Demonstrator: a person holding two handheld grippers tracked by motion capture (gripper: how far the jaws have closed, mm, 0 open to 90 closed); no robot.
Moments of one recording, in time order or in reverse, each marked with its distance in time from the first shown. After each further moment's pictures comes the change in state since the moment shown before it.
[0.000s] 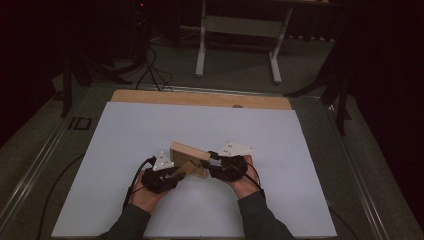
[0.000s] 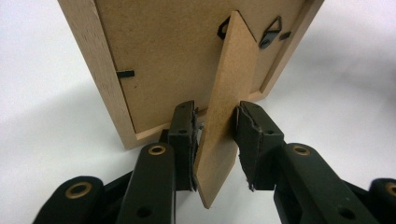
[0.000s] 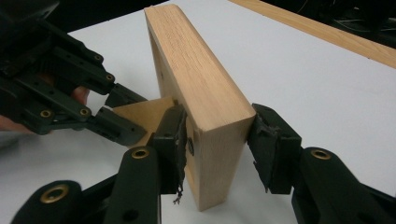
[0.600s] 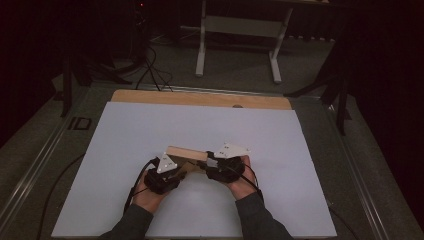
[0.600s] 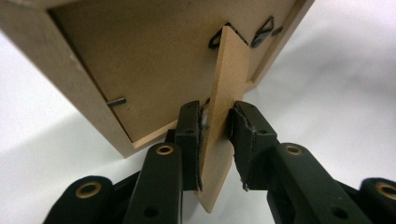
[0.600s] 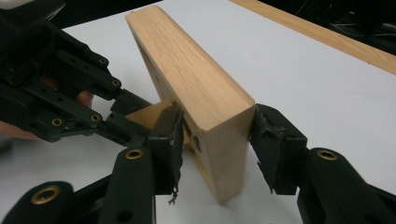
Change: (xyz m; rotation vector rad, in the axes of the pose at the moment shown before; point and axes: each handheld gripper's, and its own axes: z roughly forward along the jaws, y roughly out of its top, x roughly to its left) left arm -0.008 0.001 0.005 -0.009 0.040 0.046; right arm 0.007 0.002 0.004 0.007 -0.015 -0.024
